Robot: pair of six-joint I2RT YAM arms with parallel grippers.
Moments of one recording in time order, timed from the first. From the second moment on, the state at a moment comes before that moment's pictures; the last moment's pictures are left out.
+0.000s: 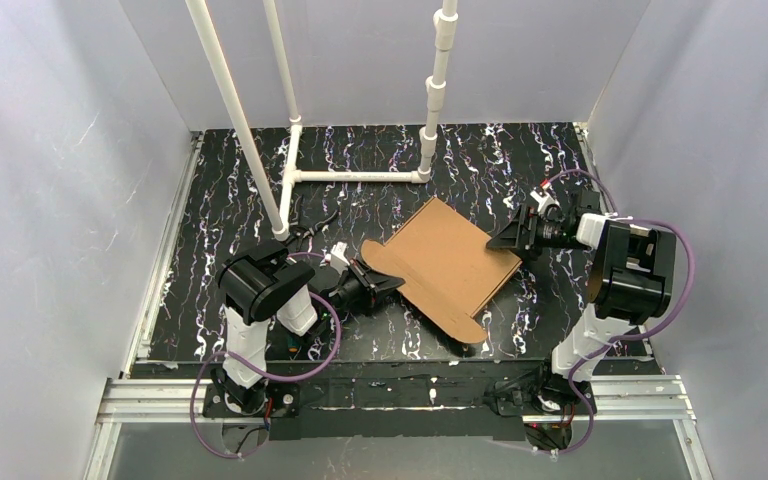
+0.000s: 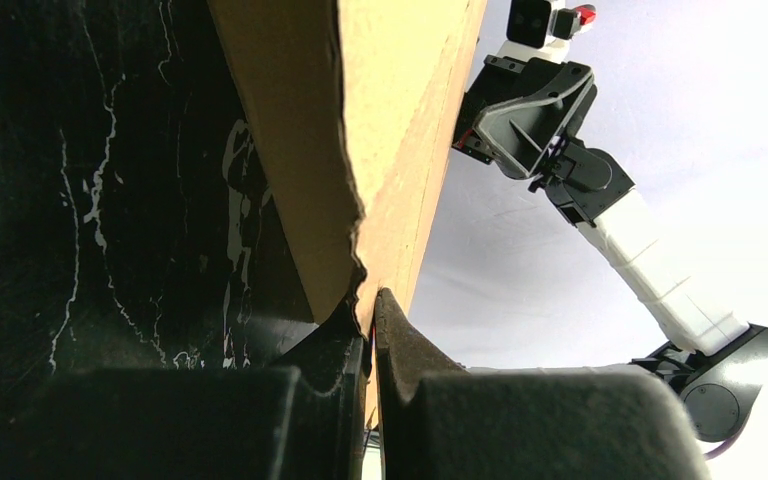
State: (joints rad) left arm -0.70 1.97 0.34 1.41 0.26 -1.54; right arm -0.22 1.79 0.96 -0.38 -1.07 -0.07
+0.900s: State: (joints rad) left arm -0.70 1.96 0.30 1.42 0.28 -1.53; right arm -0.26 1.83 0.99 -0.61 -1.13 -0.24
